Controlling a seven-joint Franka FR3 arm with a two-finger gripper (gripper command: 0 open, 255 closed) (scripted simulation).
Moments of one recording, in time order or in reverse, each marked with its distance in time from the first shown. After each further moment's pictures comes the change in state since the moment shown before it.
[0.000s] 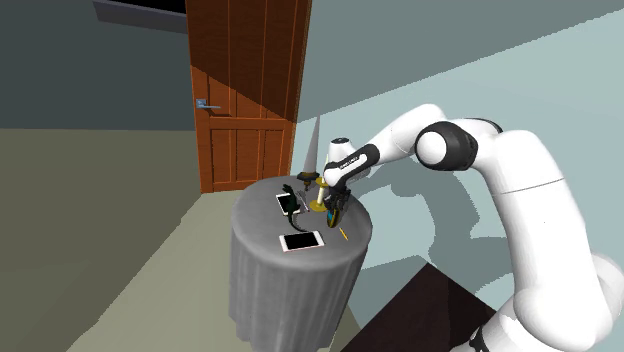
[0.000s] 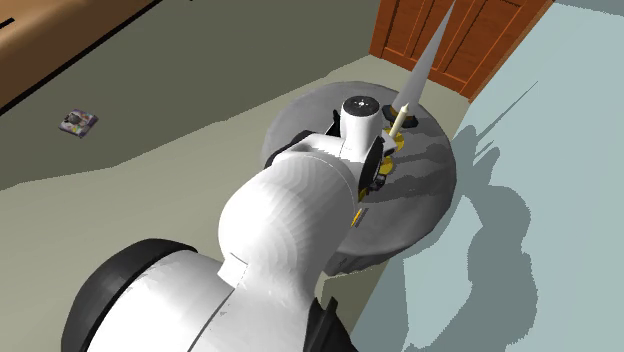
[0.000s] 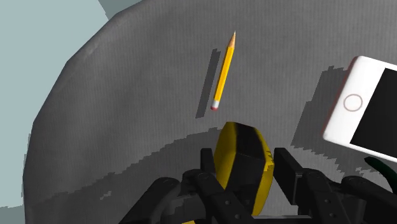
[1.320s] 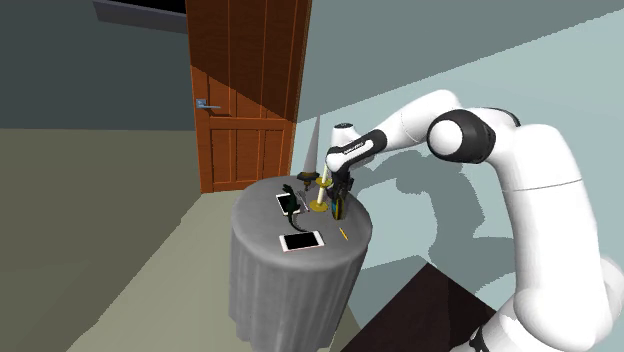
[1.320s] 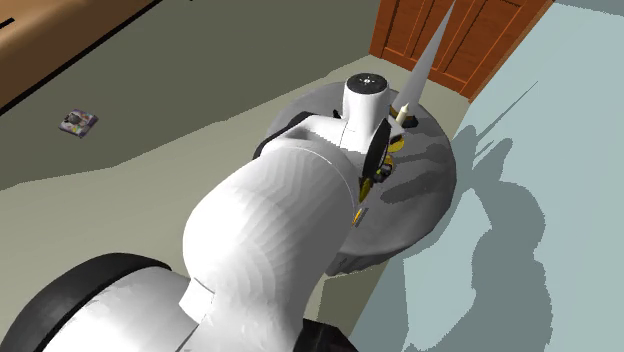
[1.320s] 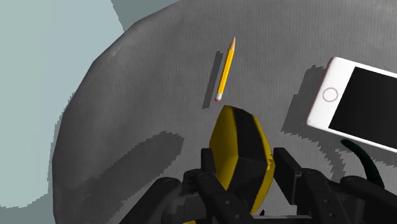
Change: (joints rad) arm 0.001 -0.109 0.003 -0.023 0.005 -0.085 -0.015
